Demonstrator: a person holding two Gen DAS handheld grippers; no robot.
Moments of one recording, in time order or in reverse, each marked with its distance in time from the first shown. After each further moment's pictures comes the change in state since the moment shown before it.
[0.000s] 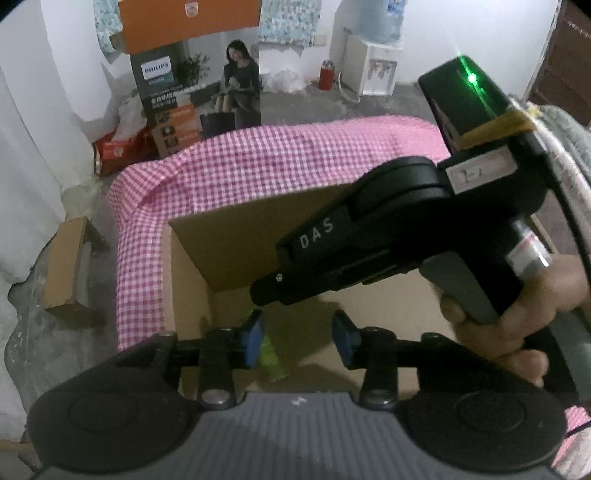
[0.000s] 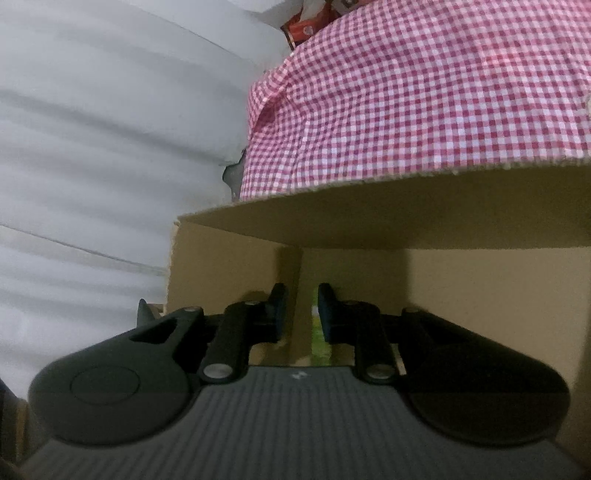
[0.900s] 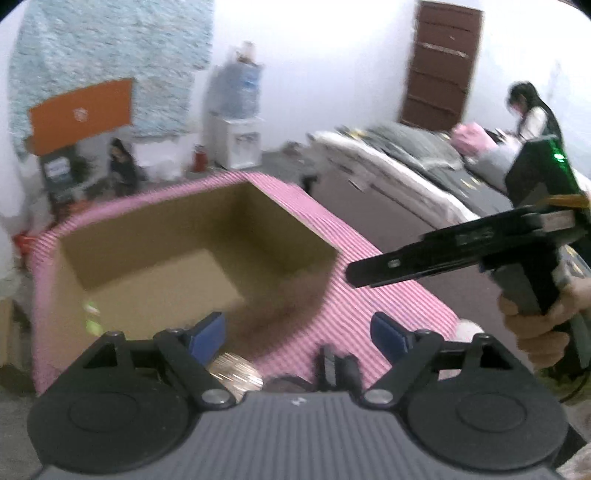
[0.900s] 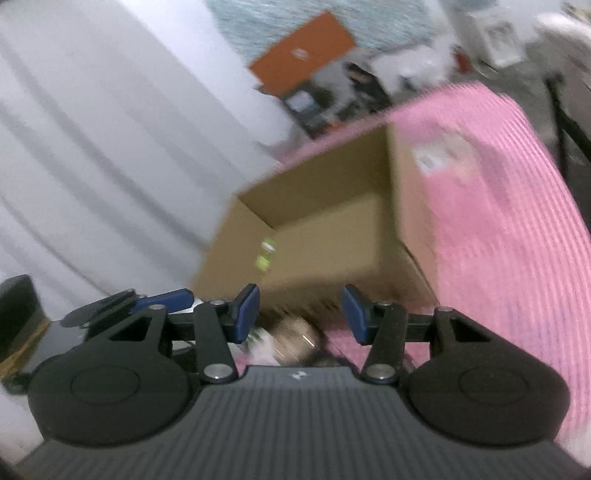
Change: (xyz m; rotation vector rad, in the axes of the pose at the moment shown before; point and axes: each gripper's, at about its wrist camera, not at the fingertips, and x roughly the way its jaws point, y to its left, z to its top) left arm -0.123 -0.143 -0.158 0.253 -0.274 -0.294; right arm -0.250 -0.063 -0.306 -0.106 -0.513 -0.082
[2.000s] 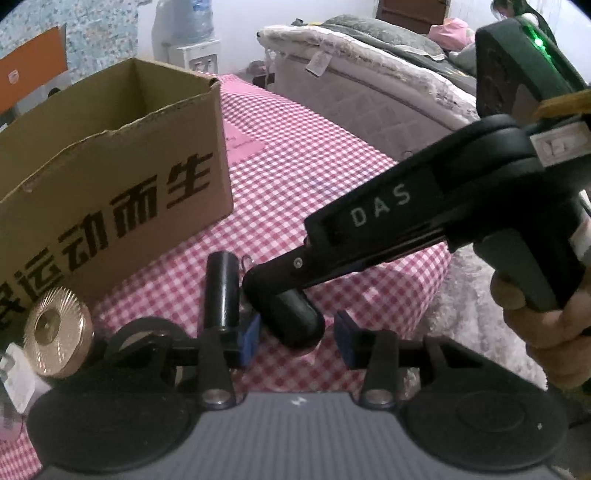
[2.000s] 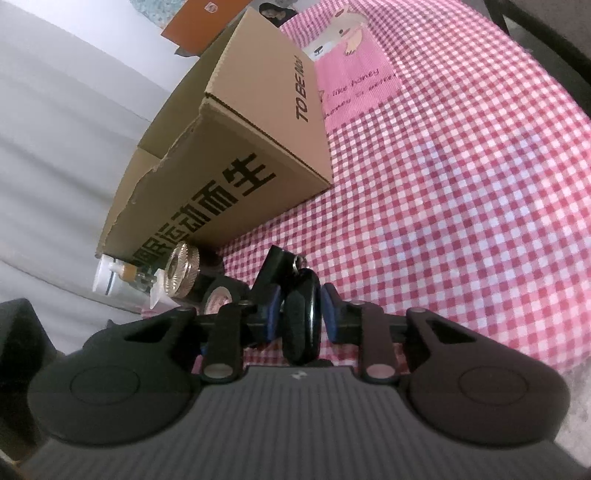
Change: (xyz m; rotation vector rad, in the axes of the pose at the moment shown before) left arm 0.140 -0.069 -0.055 0.112 0.244 -0.012; right arm 0.049 -0.088 -0.060 0.193 0.136 -0.068
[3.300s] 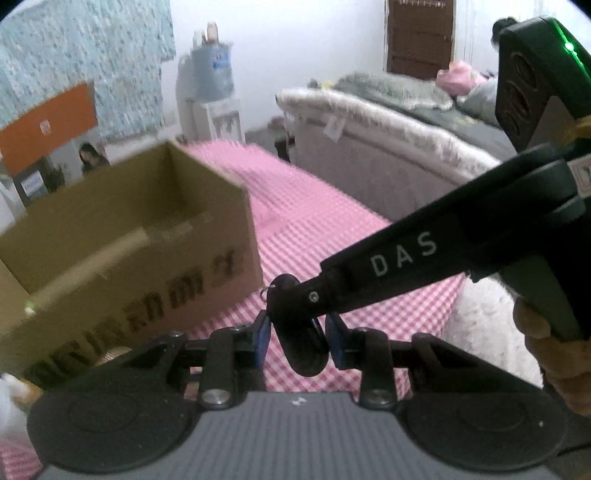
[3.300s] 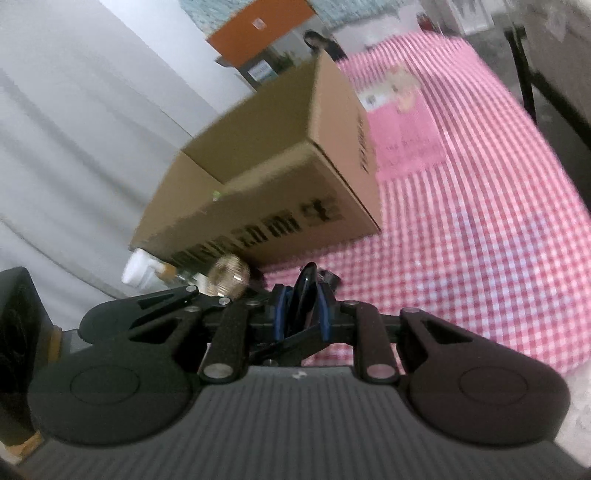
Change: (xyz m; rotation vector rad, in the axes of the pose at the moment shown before) left arm -0.059 -0.010 0.016 0.023 -0.197 0.111; right arm -0.043 0.051 0.000 -0.184 -0.090 0.003
